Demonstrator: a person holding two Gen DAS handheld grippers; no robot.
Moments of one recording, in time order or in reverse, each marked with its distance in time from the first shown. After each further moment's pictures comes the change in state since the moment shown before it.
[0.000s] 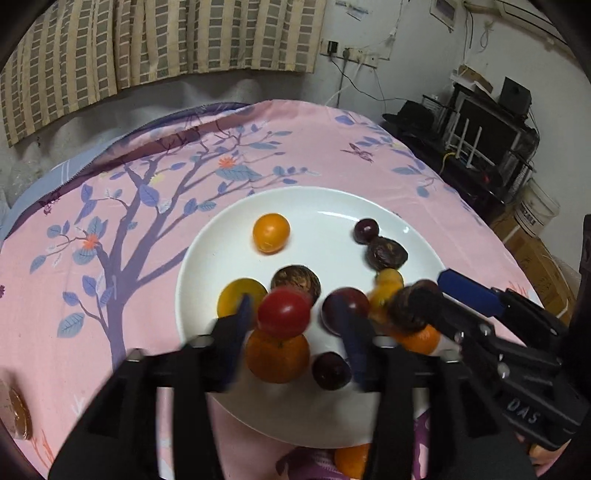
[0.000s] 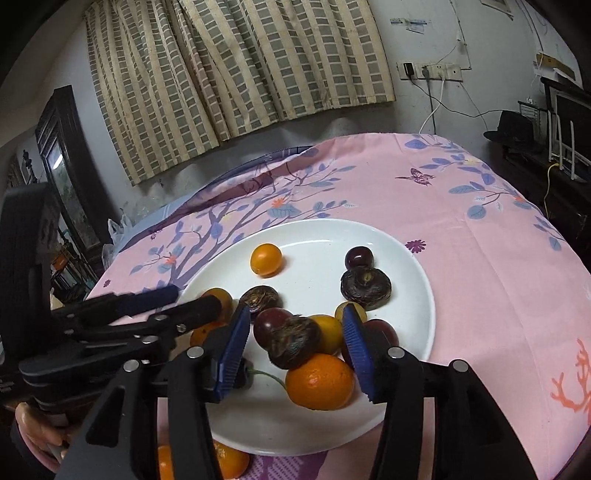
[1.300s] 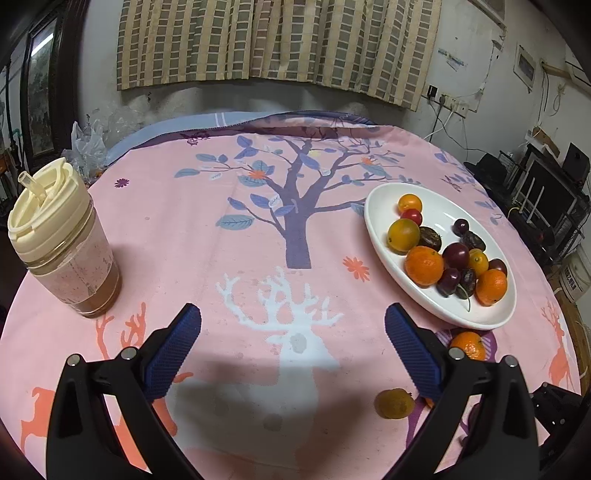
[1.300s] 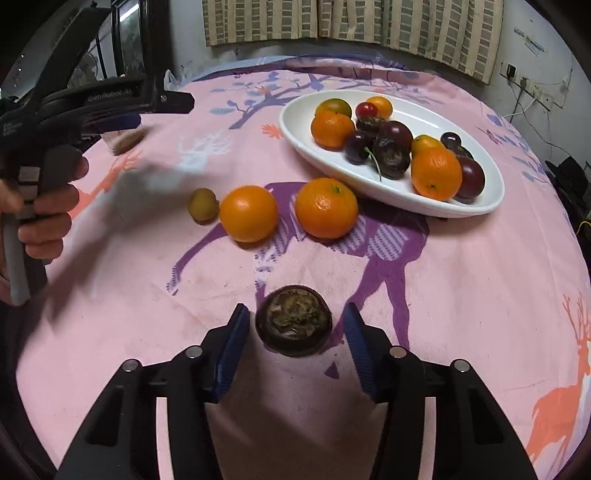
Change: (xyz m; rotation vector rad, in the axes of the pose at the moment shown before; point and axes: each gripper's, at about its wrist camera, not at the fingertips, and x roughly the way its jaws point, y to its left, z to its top) left arm -0.093 0.098 -0.106 -0.262 -0.082 0.236; right arm -0.047 0.077 -0.136 -0.422 0.341 0.016
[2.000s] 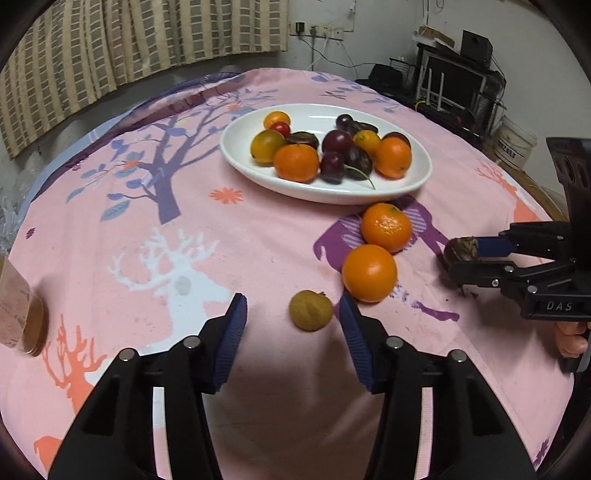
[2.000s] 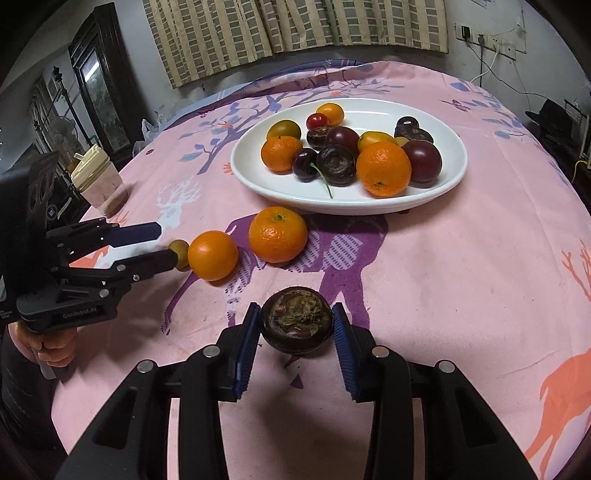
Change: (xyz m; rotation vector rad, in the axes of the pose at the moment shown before) left arm 0.000 -0.062 -0.059 0.438 0.133 -0.253; right arm -0.011 -0.044 0.002 0.227 -0.056 0.078
